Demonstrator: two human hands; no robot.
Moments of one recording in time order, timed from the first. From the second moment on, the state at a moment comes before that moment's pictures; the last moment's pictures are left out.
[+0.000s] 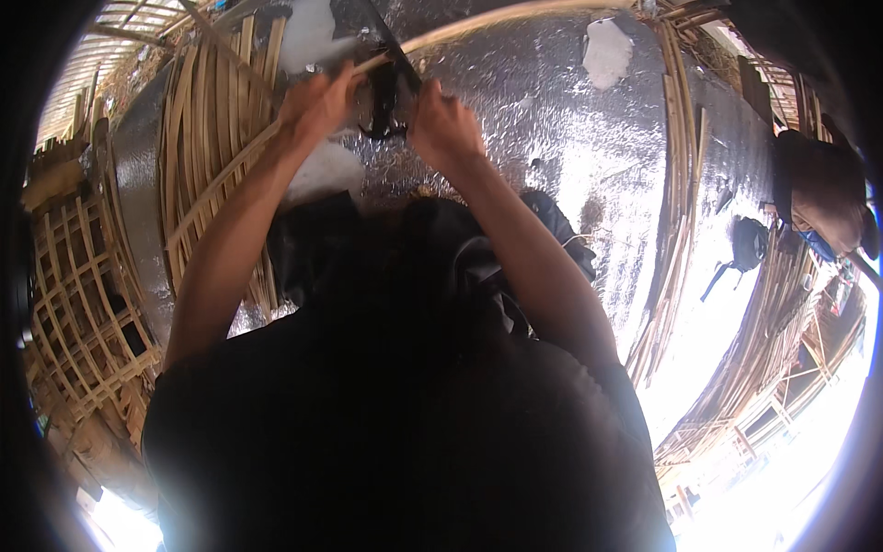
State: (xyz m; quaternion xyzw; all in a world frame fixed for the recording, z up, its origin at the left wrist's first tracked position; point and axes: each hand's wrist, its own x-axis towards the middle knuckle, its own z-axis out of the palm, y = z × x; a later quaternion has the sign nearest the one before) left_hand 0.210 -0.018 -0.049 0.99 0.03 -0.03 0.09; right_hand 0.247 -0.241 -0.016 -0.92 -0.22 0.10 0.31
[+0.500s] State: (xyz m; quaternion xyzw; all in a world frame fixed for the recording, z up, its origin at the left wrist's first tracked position) left_hand 0.205 -0.012 -0.042 0.98 0.13 -0.02 0.16; right_hand 0.294 -0.298 0.002 -0.94 -0.15 -0.08 0.29
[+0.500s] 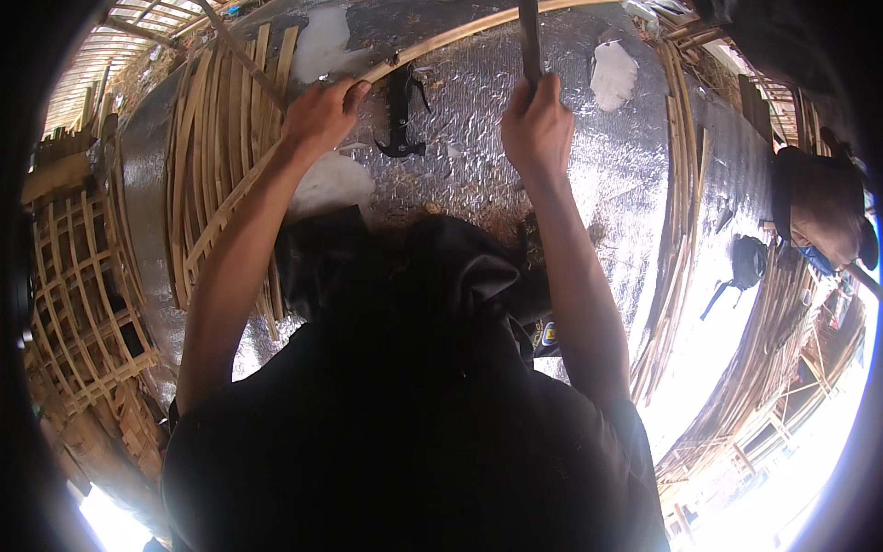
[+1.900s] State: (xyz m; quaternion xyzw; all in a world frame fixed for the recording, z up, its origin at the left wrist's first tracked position) left_hand 0.148 -0.050 0.064 0.70 0.05 0.11 0.70; right_hand 0.186 -0.253 0.065 -0.82 -0.34 -0.03 0.45
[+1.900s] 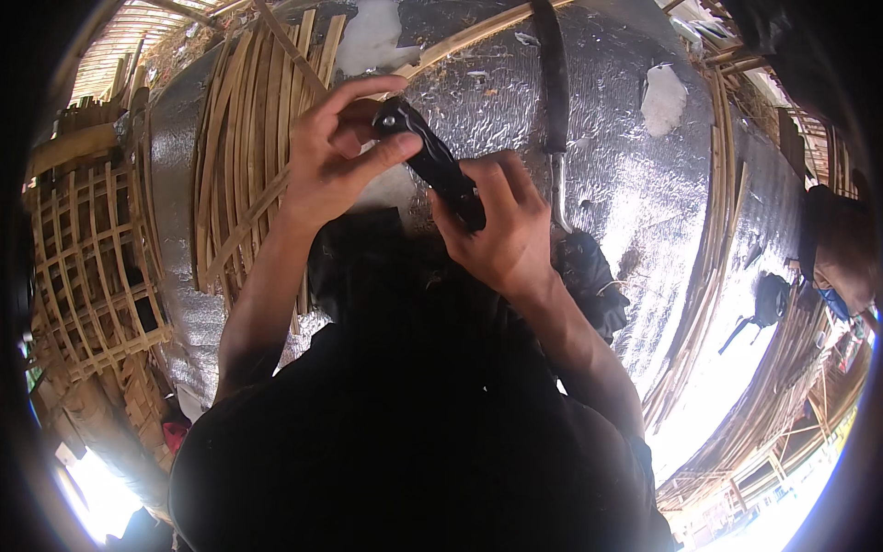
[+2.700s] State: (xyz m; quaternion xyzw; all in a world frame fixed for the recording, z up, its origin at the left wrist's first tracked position) left_hand 0.135 -0.042 0.084 0.60 -0.06 0.00 0.80; right_hand 0.183 -0.269 0.095 -0.73 -0.39 0.13 0.55
